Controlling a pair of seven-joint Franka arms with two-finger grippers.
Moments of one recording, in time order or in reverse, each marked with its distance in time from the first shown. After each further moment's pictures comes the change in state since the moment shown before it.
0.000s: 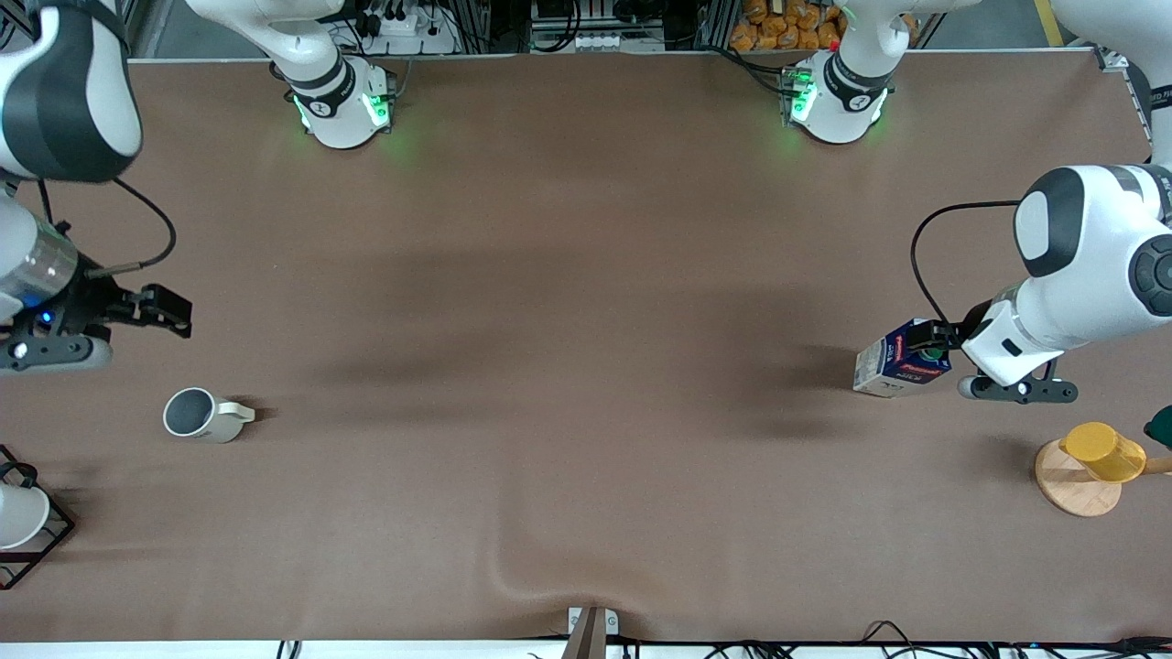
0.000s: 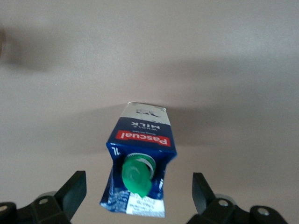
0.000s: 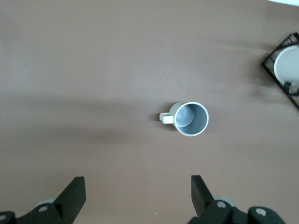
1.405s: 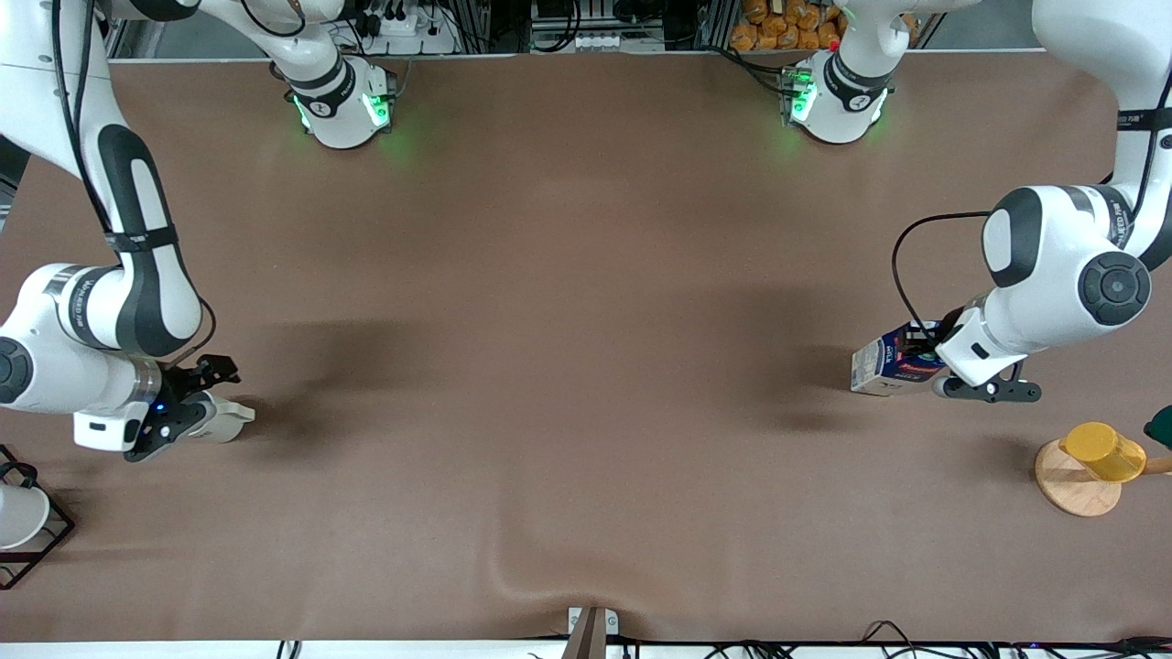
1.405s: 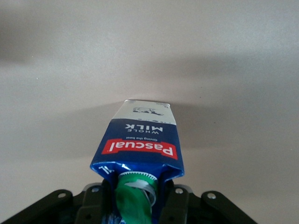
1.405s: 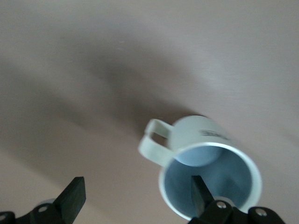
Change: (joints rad) left arm -0.001 0.018 -0.003 -0.090 0.000 0.094 0.002; right arm -0.155 0.355 -0.008 -0.109 0.149 0.265 -0.691
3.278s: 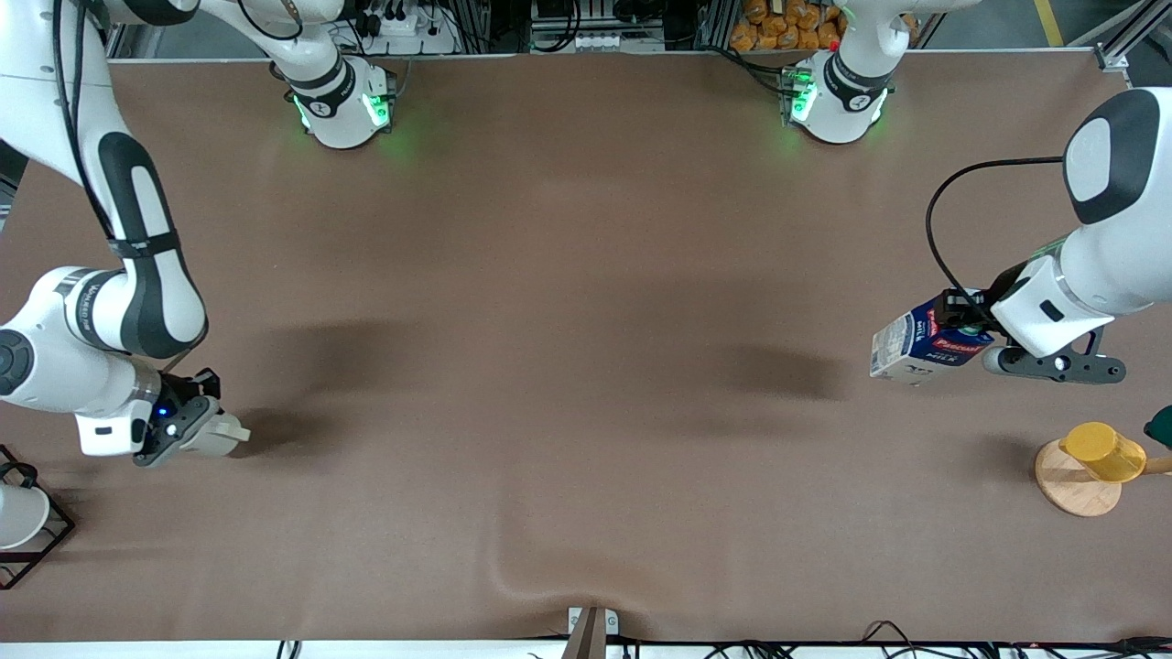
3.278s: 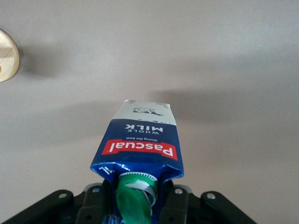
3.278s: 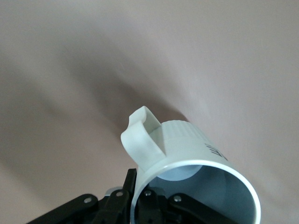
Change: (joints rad) left arm -0.007 -0.063 -0.054 0.325 0.000 -0.383 -0.013; right arm 0.026 0.012 0.016 0.030 -0.039 0.120 -0.171
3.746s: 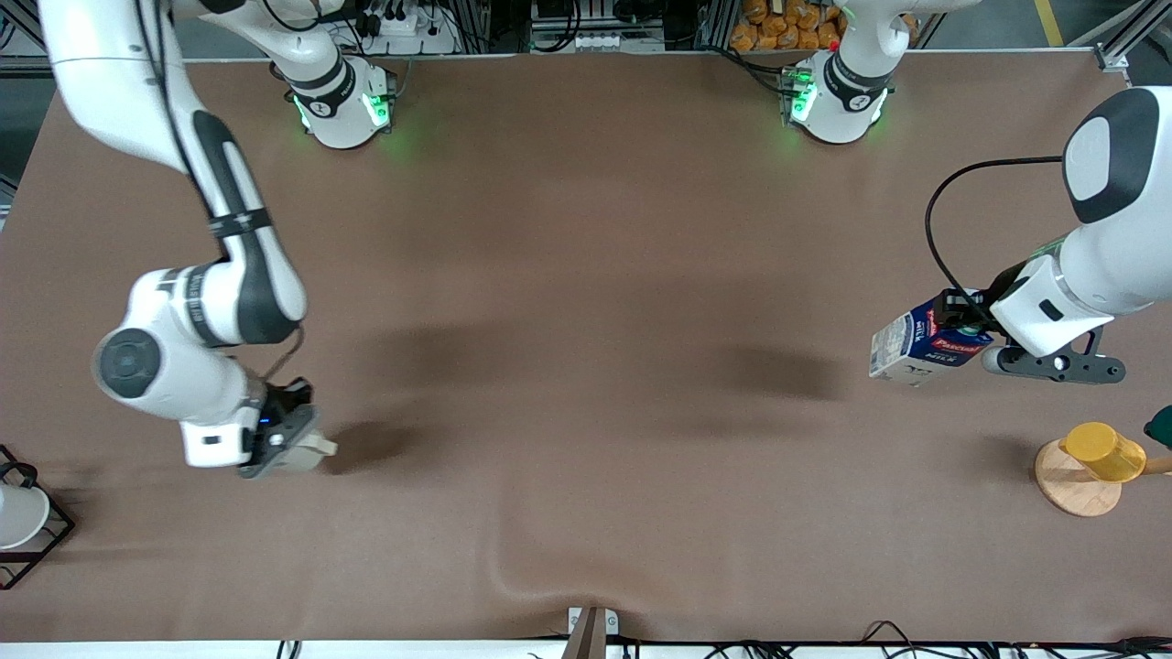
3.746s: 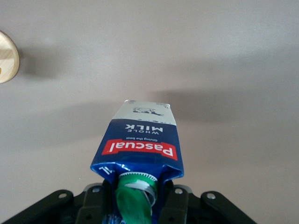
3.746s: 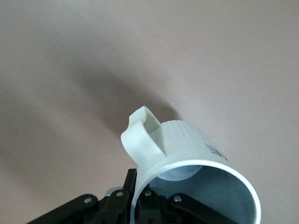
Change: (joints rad) left arm -0.001 0.000 -0.003 0.004 0.000 0.000 0.000; right arm 0.258 -0.002 0.008 0.052 0.022 -0.014 0.301
